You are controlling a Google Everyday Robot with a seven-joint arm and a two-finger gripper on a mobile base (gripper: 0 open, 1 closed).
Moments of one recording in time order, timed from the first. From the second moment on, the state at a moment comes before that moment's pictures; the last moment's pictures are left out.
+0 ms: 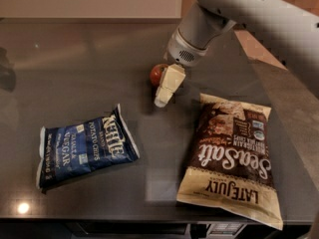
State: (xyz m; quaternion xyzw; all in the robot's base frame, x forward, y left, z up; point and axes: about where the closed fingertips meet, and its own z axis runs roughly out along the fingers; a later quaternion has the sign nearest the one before) arm 0.602 -0.017 0.874 -0.64 0.73 0.13 0.21
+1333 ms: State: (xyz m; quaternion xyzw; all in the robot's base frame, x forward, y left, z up) arm 0.642 -0.028 0.856 -0.63 0.74 0.12 0.19
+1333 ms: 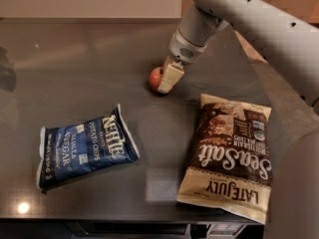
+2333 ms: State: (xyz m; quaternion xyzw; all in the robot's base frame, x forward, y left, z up) arm 0.567 -0.025 0.886 -0.68 0.69 0.15 0.20
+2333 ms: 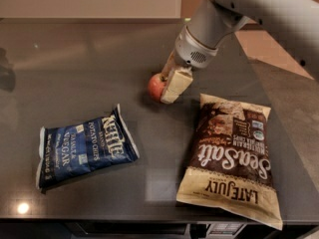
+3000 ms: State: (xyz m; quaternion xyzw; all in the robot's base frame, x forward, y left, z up) arm 0.523 -0.006 0.875 -0.72 0.66 0.14 0.19
